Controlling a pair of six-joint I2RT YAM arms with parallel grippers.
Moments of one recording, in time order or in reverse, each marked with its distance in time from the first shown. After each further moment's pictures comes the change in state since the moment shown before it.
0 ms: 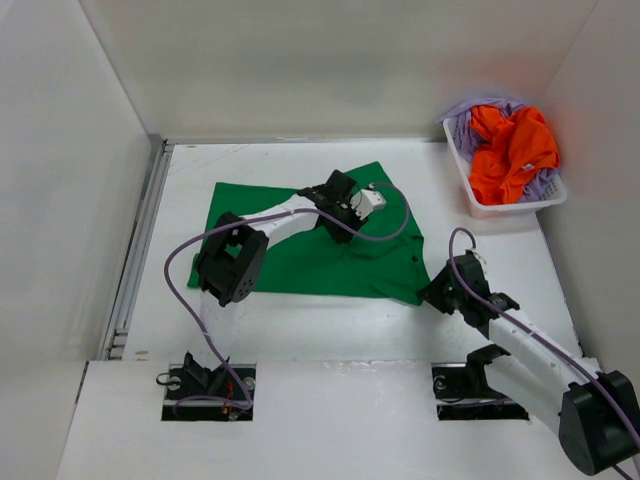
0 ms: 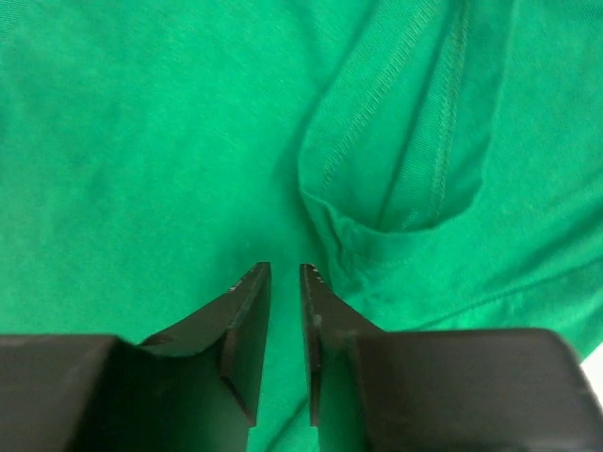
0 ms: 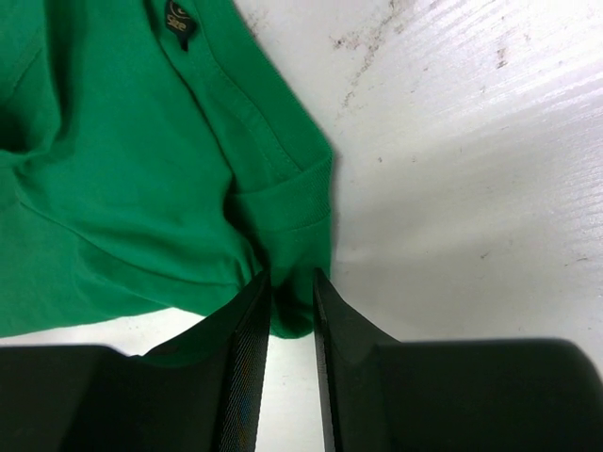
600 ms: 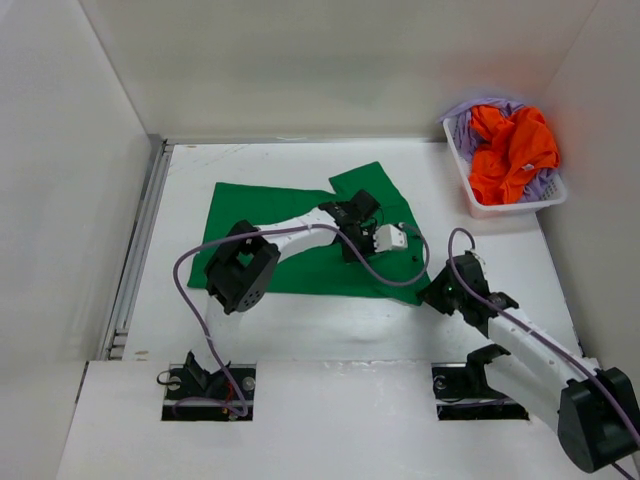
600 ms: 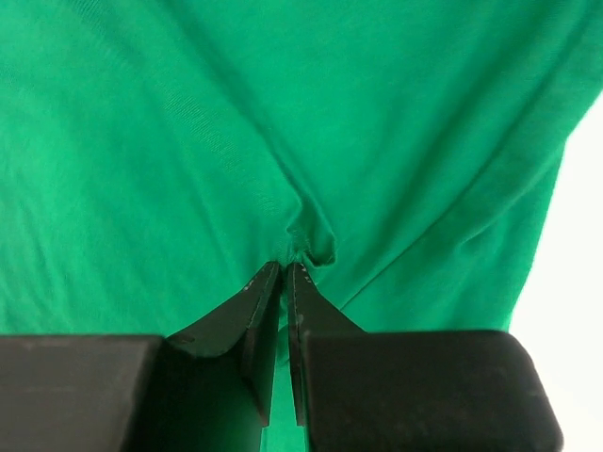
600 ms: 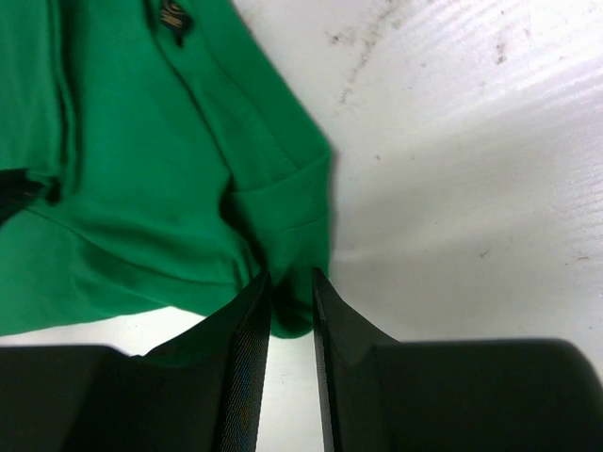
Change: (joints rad) left arm -0.160 0.000 0.000 -0.110 0.011 0.370; right arm -0.006 -0.004 0.000 0.000 -0.010 0.001
